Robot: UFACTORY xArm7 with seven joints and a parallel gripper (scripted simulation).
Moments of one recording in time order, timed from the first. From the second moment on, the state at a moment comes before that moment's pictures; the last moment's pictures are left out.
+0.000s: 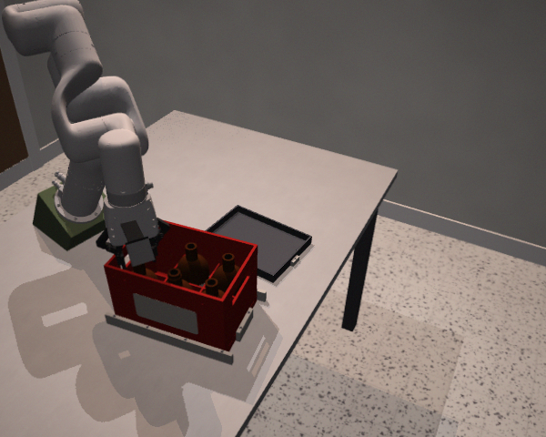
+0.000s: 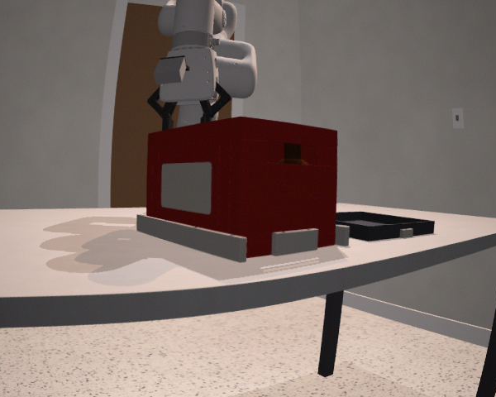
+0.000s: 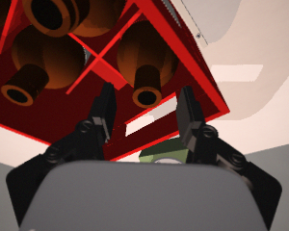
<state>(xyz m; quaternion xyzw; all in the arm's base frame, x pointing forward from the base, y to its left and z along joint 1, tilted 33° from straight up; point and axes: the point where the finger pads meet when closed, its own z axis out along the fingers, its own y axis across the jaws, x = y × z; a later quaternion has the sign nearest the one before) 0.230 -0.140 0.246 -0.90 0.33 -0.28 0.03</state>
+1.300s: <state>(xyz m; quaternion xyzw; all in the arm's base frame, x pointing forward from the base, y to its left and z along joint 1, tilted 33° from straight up) 0.240 -0.143 0.230 -0.90 0.33 -0.28 0.03</state>
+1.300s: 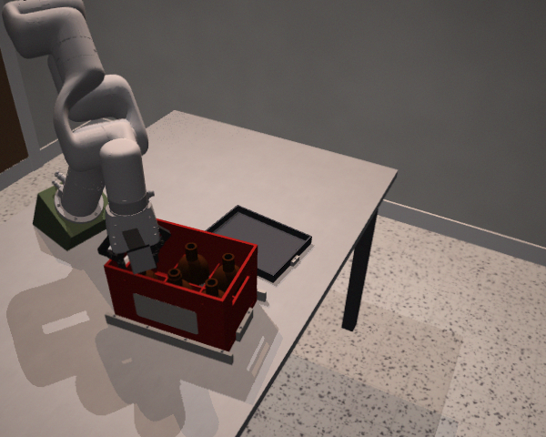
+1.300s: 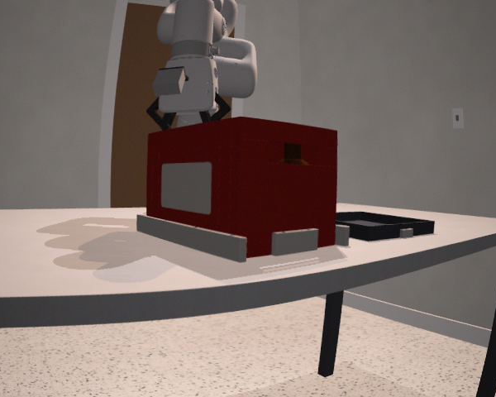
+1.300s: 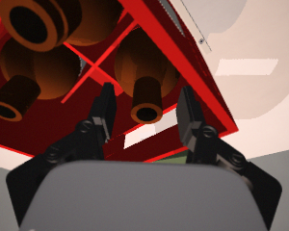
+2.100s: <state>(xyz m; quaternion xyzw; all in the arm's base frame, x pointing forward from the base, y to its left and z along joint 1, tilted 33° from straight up) 0.240 -0.143 0.229 -0.90 0.33 -0.28 0.03</state>
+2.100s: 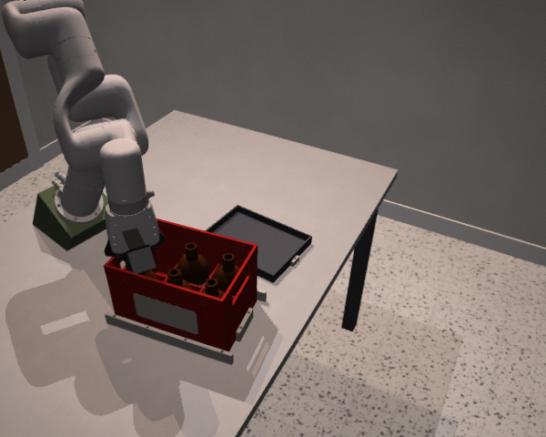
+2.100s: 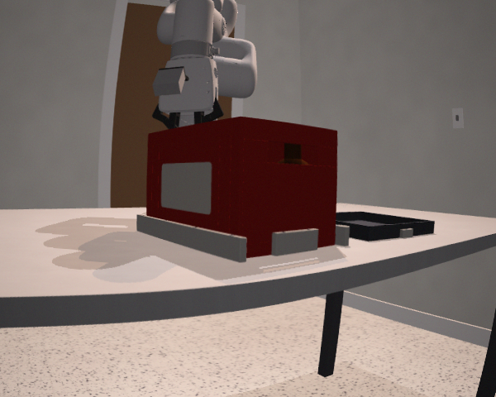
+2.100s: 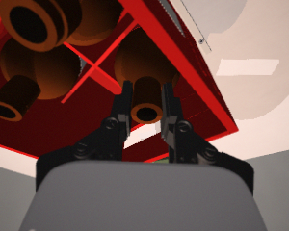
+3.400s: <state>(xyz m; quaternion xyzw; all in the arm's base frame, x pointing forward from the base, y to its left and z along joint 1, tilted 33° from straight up) 0.240 -0.143 0.229 -0.90 0.33 -0.28 0.03</state>
